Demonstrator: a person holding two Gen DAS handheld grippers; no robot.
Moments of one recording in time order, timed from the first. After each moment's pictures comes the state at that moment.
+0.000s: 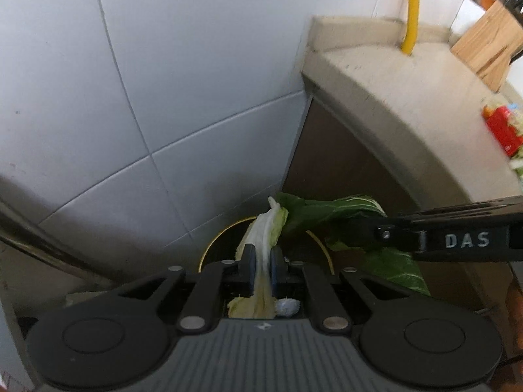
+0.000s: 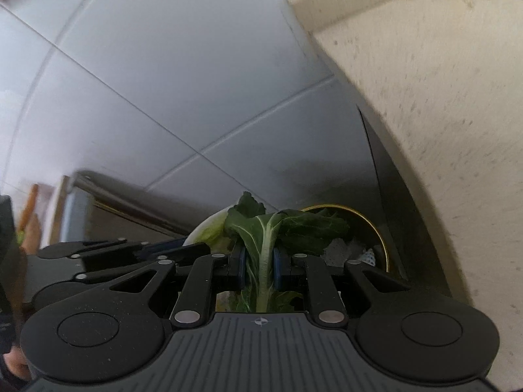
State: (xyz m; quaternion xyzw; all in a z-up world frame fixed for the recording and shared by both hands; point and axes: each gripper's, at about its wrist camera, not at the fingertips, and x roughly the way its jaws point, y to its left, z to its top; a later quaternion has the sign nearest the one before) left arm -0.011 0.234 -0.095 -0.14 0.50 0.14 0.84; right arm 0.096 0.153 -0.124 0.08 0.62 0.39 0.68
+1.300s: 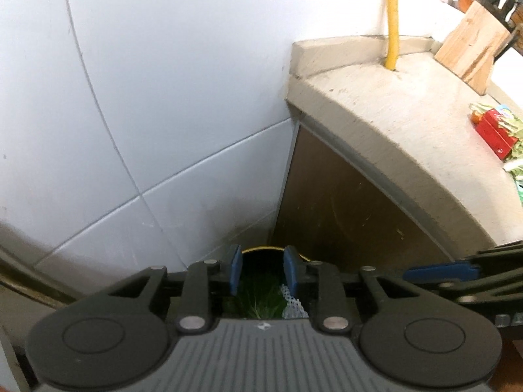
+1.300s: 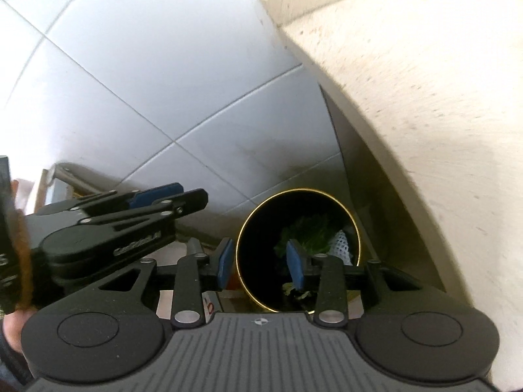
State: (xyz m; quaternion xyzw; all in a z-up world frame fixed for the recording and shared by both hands) left arm -0.009 0.234 -0.083 -0.10 0.45 0.12 0.88; right arm 0.067 0.136 -0.105 0.06 0.62 0.33 0.71
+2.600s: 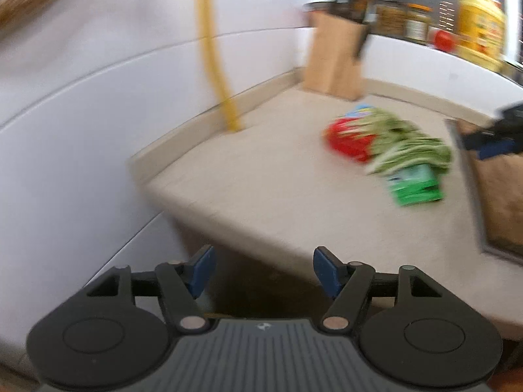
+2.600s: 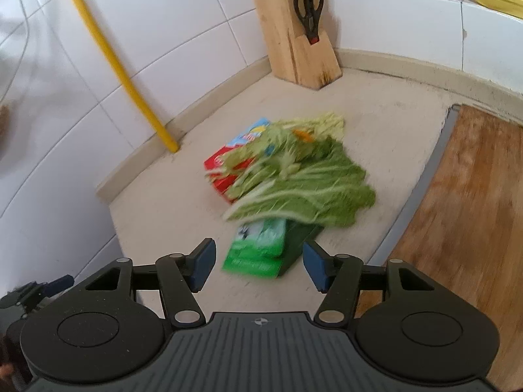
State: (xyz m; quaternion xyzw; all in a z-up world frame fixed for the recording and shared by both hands) left arm 0.004 0.085 -0.023 0.03 0.35 -0.03 0.94; right arm 0.090 -0.135 -0.036 0.14 0.48 0.13 0.86
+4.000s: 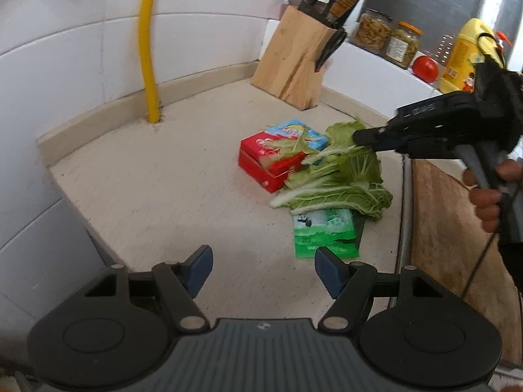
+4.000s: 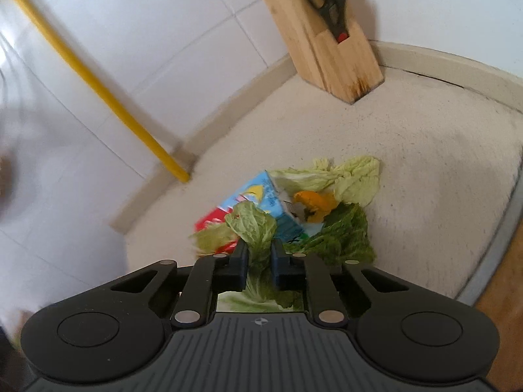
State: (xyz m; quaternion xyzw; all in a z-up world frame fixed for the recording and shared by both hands) left arm 0.058 0.024 -0.012 -0.10 0.38 -0.07 0.92; right arm 0.208 -0.176 -0.054 0.21 0.50 0.23 0.81
